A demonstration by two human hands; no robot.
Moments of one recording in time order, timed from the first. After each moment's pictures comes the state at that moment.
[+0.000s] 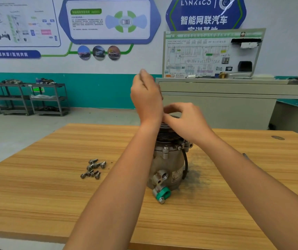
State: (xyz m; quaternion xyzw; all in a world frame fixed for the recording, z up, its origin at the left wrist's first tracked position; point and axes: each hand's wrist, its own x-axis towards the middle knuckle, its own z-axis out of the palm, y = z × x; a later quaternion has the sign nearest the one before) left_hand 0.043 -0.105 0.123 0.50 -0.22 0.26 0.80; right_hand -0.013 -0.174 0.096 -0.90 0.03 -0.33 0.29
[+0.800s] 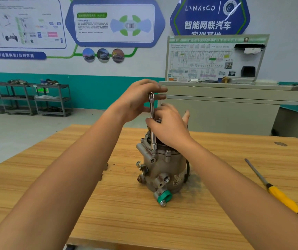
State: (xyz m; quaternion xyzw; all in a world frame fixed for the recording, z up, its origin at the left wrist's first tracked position) left_hand 0.076 -0.056 0.143 0.63 -0.37 -0.09 0.68; right_hand 0.014 -0.143 0.090 -0.92 0.04 -0.34 0.19
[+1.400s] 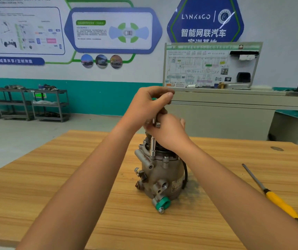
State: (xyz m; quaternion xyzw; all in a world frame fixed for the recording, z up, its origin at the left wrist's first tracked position) left_hand 0.049 -0.062 0.137 0.67 -0.45 0.14 0.58; right_hand 0.010 -0.141 0.100 -0.92 0.05 -0.31 0.23
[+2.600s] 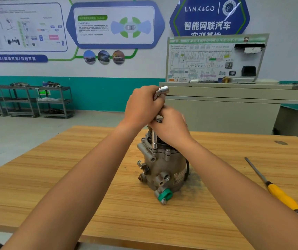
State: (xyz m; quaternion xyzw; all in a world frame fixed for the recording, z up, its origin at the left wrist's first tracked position) left_hand 0.054 -0.065 0.125 0.77 -0.36 0.30 0.42; right_hand 0.010 -0.141 0.092 -0.90 0.01 -0.36 0.25
